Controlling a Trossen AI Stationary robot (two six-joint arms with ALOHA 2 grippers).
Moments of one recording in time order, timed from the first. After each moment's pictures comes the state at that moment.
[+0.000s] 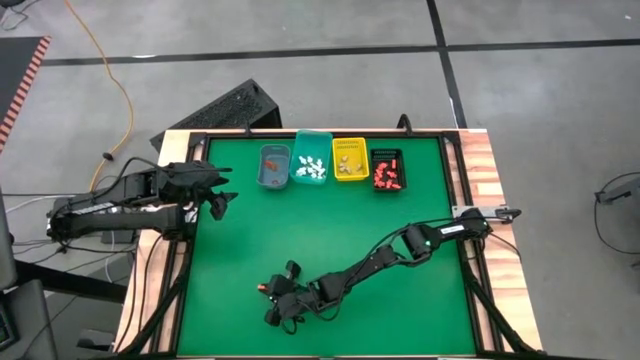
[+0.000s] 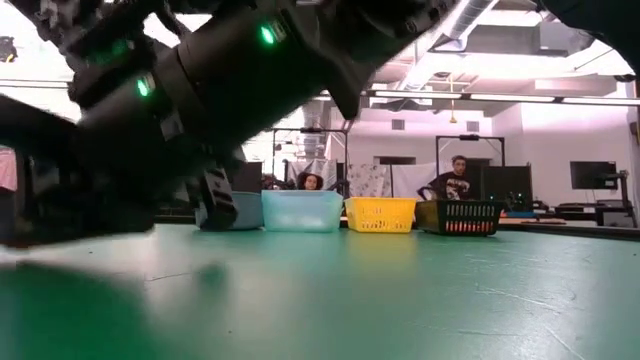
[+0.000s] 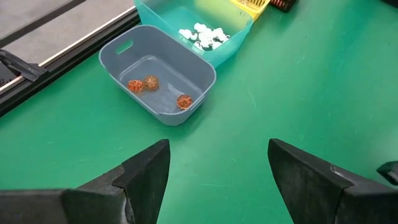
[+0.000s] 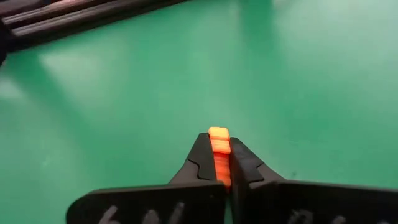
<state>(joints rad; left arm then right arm) 0.23 0.51 0.66 -0.77 -0.23 -0.35 0.42 2.54 1.94 0.11 0.58 0.52</state>
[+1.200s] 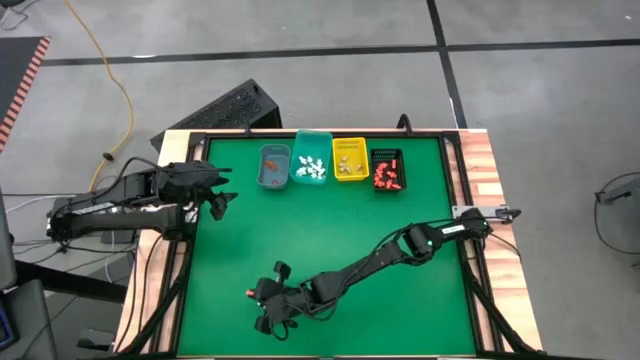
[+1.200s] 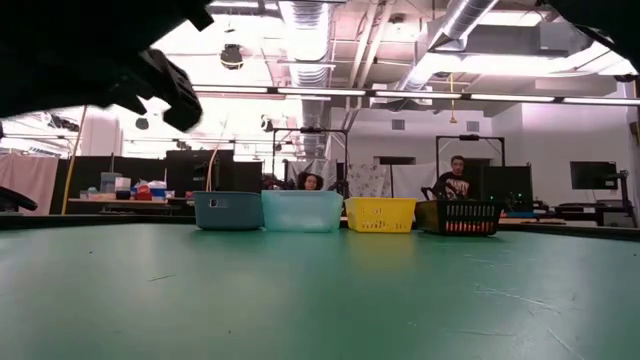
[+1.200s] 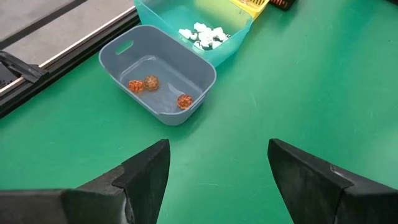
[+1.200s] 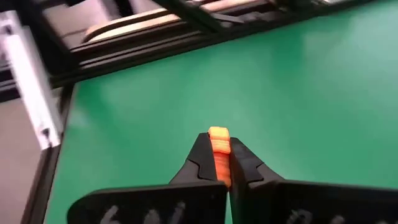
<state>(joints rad) 0.23 0.51 0.66 -0.77 -0.23 -0.35 0.42 2.52 2.21 -0.18 0.50 0.47</state>
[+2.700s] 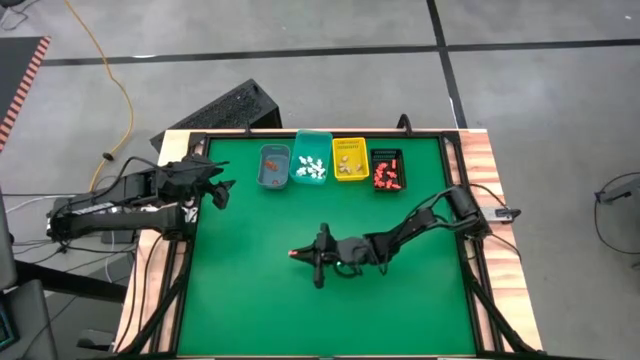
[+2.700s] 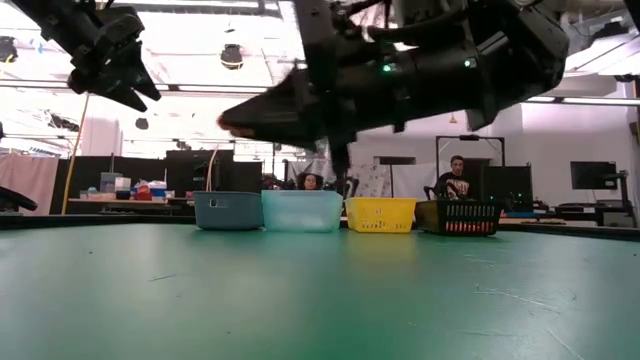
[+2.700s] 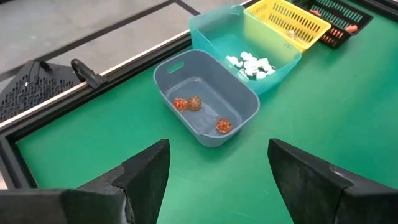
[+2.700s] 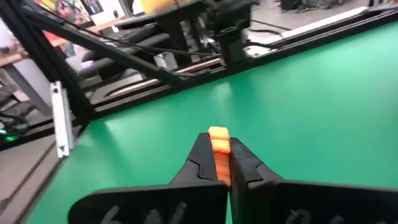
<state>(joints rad) 0.23 0.51 0.66 -0.74 -0.43 -0.41 0.28 2.01 0.99 0.94 0.33 0.36</state>
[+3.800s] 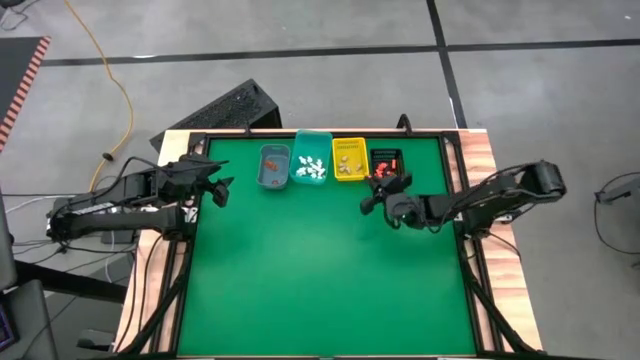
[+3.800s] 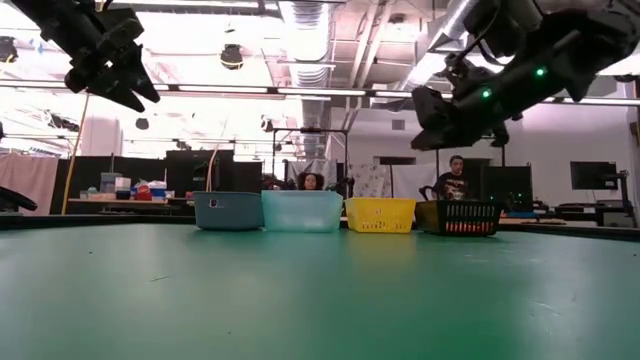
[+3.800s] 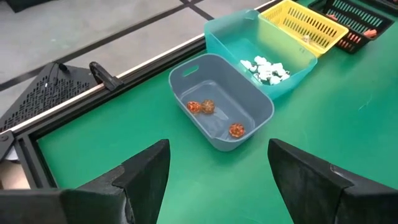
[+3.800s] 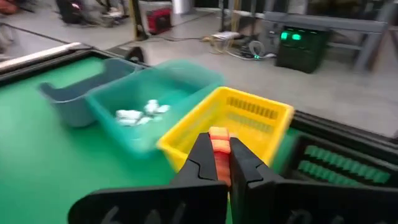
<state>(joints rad) 0.24 0.51 0.66 -0.75 -0.49 -0.42 0.04 1.28 0.46 0.44 0.94 0.42</state>
